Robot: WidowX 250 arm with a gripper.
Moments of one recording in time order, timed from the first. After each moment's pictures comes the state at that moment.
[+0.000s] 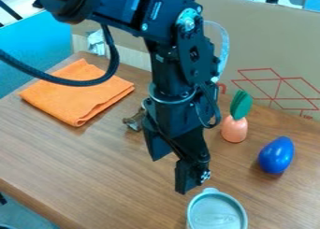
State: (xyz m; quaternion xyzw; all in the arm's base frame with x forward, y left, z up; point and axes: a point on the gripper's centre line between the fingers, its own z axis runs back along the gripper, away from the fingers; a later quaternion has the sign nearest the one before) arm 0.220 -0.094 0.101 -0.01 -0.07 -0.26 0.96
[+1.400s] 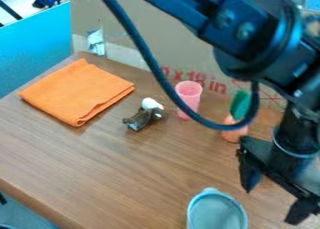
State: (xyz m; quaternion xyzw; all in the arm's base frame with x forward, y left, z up) arm 0.250 -0.203 0.076 0.00 -0.12 -0.16 0.98
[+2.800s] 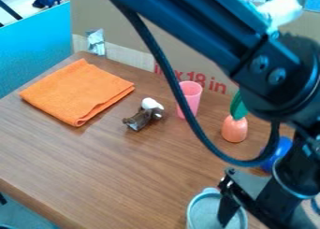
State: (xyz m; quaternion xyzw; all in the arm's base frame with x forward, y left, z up) arm 0.214 -0.188 0.050 0.08 0.00 -0.12 0.99
